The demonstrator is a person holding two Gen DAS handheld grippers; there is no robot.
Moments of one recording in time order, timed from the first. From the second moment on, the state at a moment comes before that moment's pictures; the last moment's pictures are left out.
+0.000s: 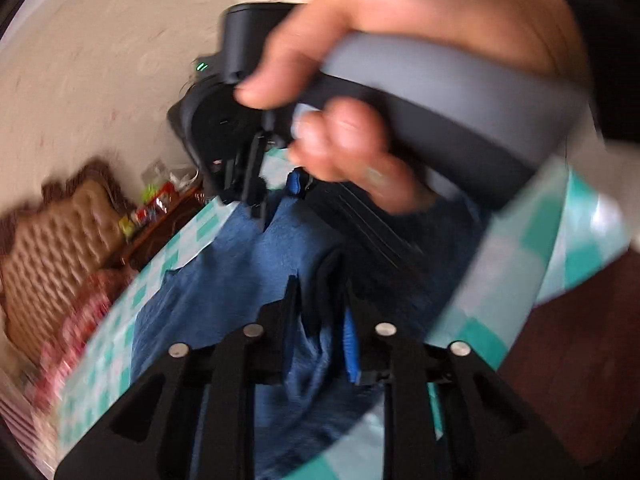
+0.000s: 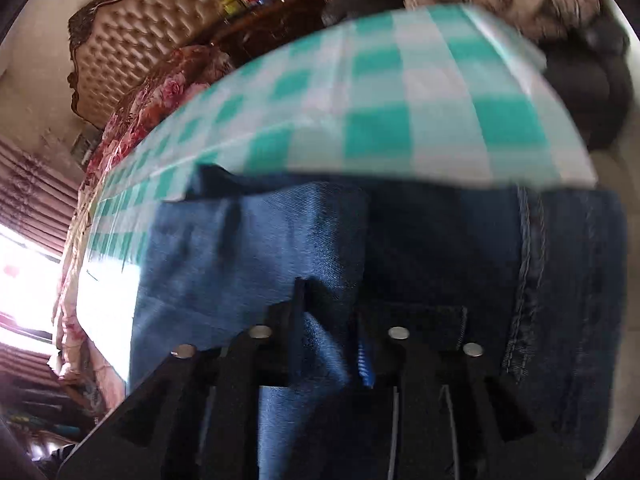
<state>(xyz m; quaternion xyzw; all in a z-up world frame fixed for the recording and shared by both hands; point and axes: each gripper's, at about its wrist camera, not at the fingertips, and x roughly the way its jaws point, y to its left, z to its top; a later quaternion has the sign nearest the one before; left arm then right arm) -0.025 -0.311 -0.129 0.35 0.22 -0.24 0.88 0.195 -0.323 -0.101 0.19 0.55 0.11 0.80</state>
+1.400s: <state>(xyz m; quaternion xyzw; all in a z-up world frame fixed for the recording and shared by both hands) -0.015 -0.431 -0.097 0.45 0.08 -0.25 0.85 0.152 -0.459 -0.019 0.16 0.45 0.09 0.87</state>
